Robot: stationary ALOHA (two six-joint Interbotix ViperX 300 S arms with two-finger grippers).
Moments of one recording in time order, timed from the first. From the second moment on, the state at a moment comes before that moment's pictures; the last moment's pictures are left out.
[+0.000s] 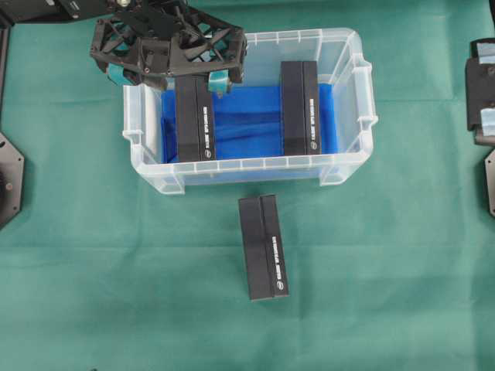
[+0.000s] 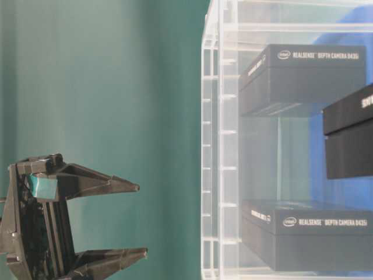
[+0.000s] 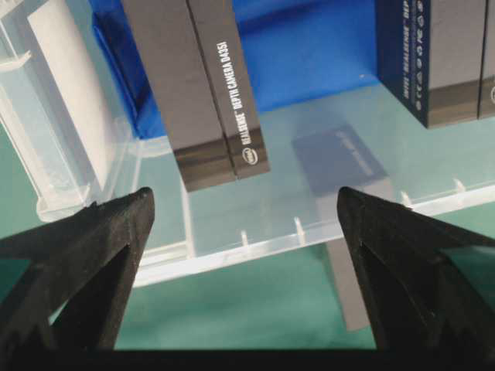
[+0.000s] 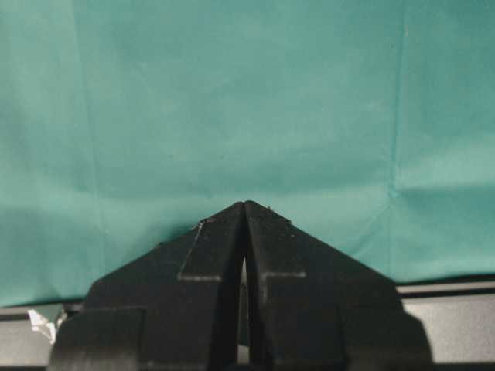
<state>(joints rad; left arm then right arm) 0.21 0.03 -0.12 0.00 1.45 -1.23 0.00 -0.67 0.52 -0.06 1.43 0.18</state>
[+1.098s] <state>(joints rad) 0.21 0.03 0.05 0.02 1.31 -1.24 0.00 -0.67 0.52 -0.06 1.43 0.18</state>
